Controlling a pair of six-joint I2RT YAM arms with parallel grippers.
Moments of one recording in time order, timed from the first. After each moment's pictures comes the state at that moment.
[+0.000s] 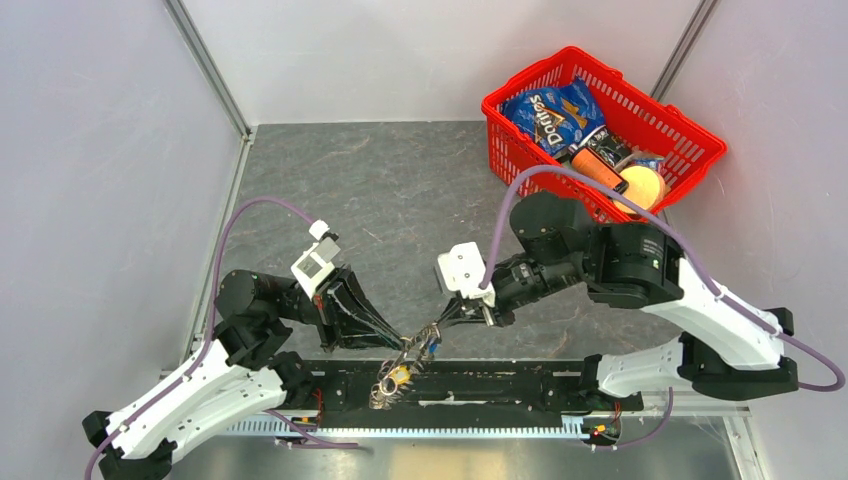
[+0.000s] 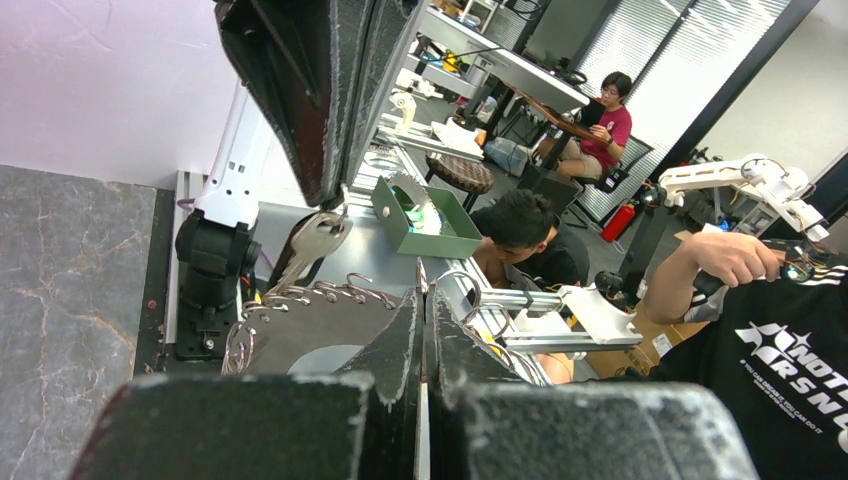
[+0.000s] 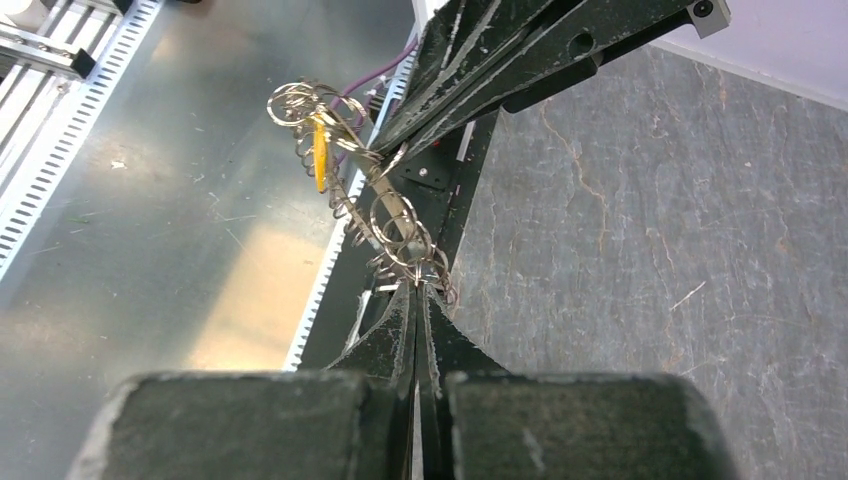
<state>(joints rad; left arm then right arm) -0.86 0.58 0.70 0.35 0.94 -0.83 1.25 1.27 1.82 -1.04 -0.50 -0.40</state>
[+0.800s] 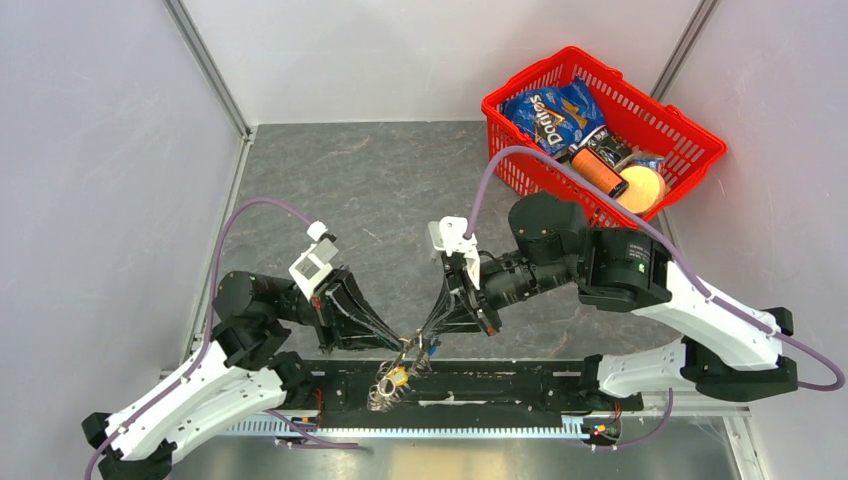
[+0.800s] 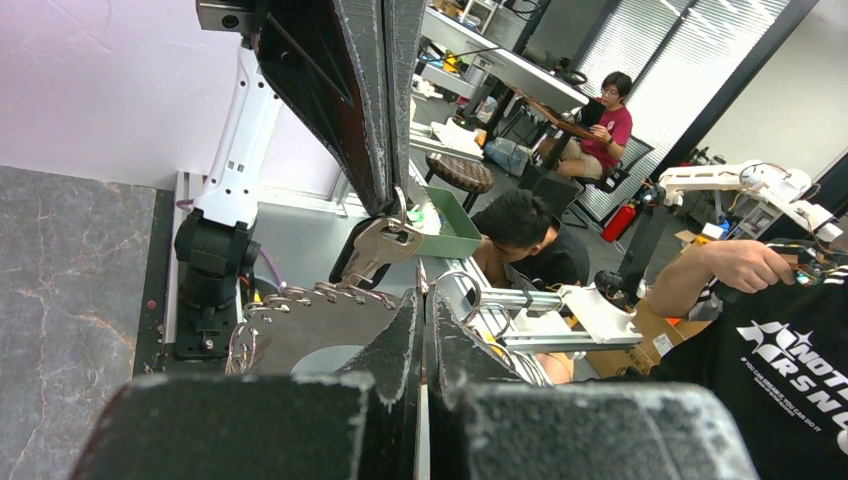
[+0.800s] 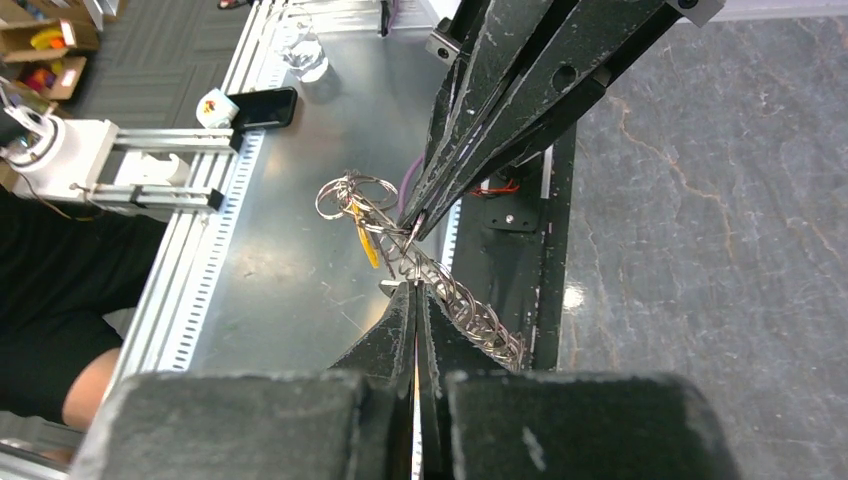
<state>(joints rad) -0.86 0.57 0.70 0.34 0.94 -0.83 1.25 1.24 1.73 -0.85 -0.54 0.01</state>
